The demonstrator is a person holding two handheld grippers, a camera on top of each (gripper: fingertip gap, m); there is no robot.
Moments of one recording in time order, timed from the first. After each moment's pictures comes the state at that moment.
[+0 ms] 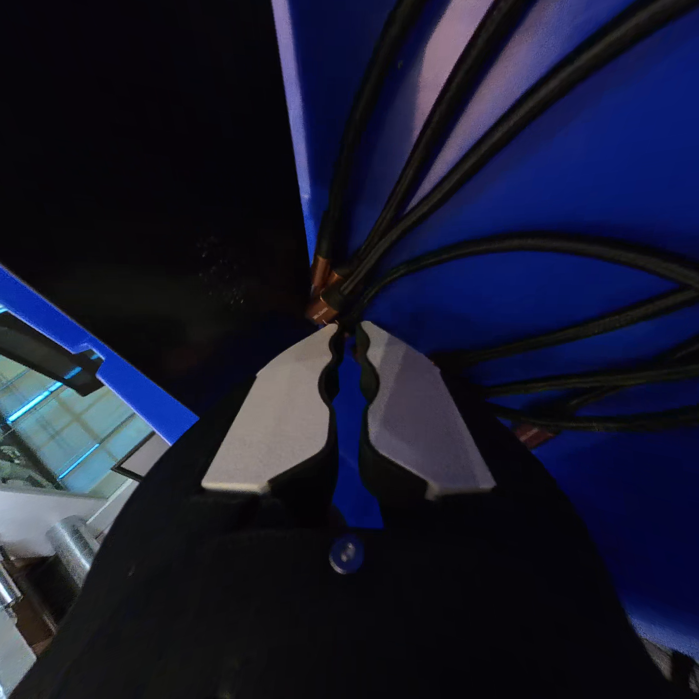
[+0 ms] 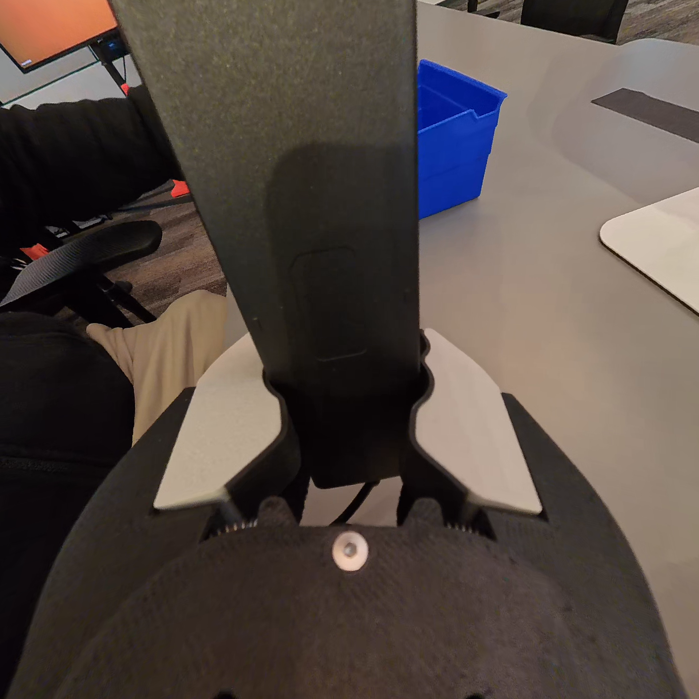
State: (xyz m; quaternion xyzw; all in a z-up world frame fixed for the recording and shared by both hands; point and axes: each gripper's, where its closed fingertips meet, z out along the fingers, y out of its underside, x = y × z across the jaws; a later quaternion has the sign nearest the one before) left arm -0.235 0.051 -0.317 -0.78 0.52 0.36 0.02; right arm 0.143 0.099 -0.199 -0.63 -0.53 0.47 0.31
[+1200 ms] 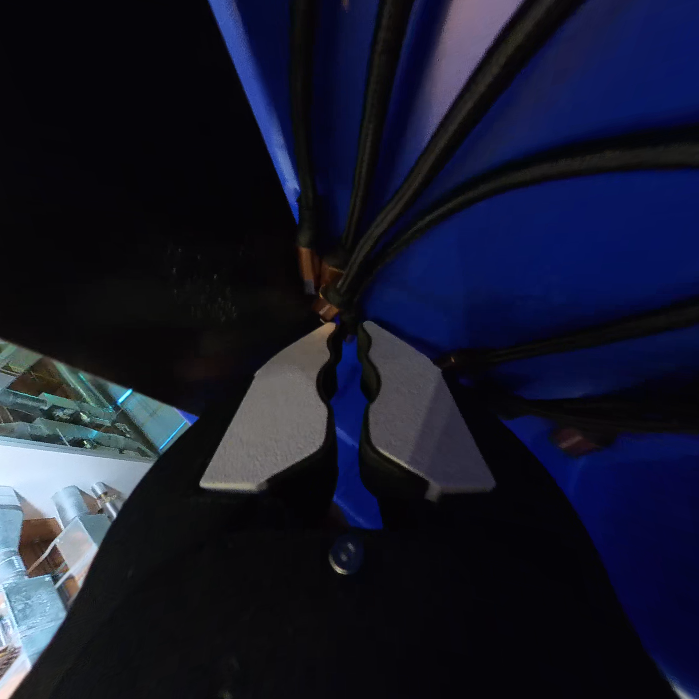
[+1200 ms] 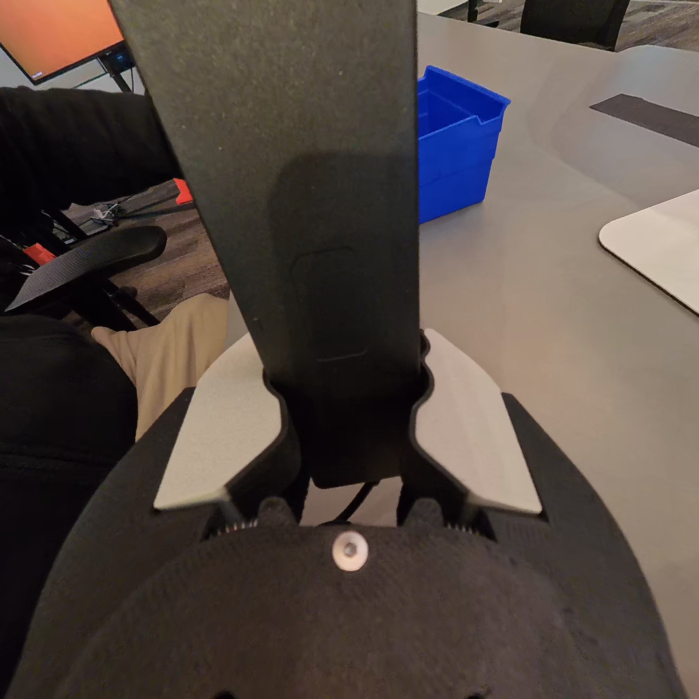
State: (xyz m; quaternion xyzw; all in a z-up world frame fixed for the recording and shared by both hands) left arm -0.250 0.063 -0.315 -0.71 0.56 0.43 -0.01; right arm 0.145 0.099 -0.197 -0.63 -0.53 0.48 0.31
